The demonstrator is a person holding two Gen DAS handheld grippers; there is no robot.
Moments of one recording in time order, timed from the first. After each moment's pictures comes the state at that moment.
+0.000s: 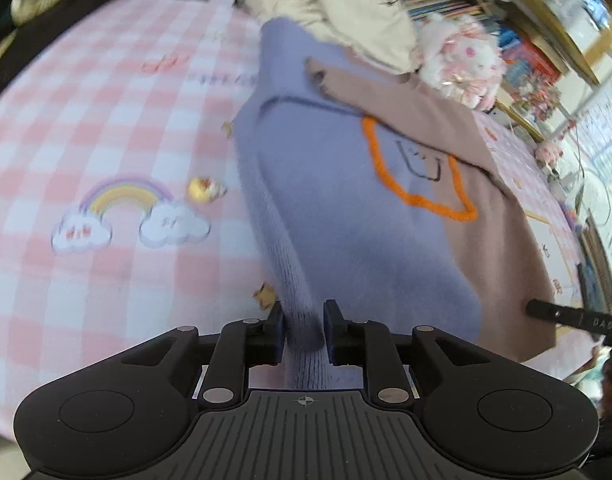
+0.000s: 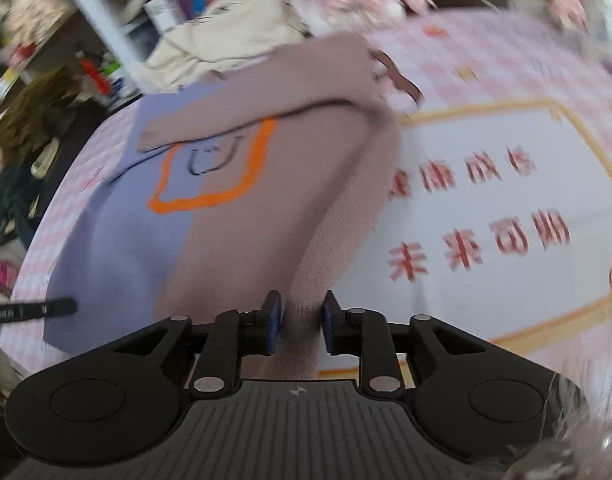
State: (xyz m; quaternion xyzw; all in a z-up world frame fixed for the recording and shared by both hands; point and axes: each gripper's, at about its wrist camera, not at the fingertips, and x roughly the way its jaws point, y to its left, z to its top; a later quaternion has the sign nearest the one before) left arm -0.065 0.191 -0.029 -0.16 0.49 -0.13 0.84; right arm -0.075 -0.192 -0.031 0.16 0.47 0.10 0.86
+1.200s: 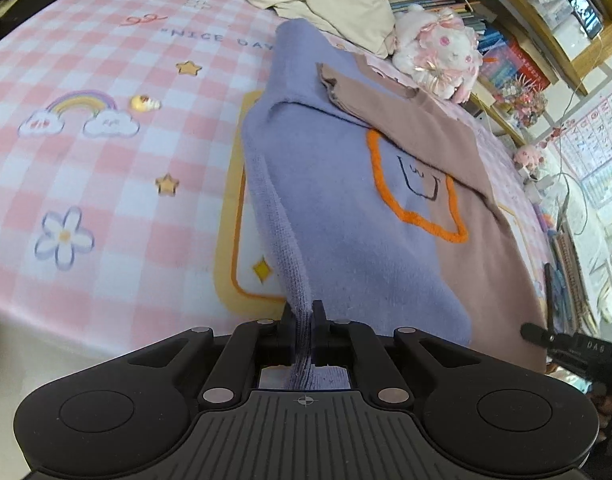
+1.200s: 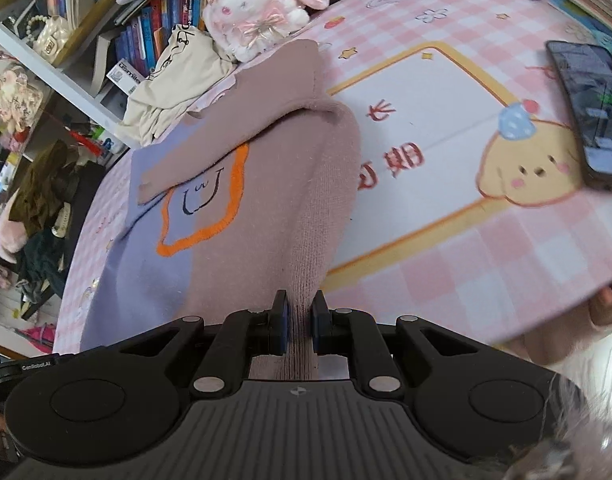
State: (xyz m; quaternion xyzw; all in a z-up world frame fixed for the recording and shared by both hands) left arm -0.126 0.122 -0.017 -0.21 0.49 -0.12 0.83; right arm -0.150 -0.302 -0.025 0.27 0.45 0.10 0.84
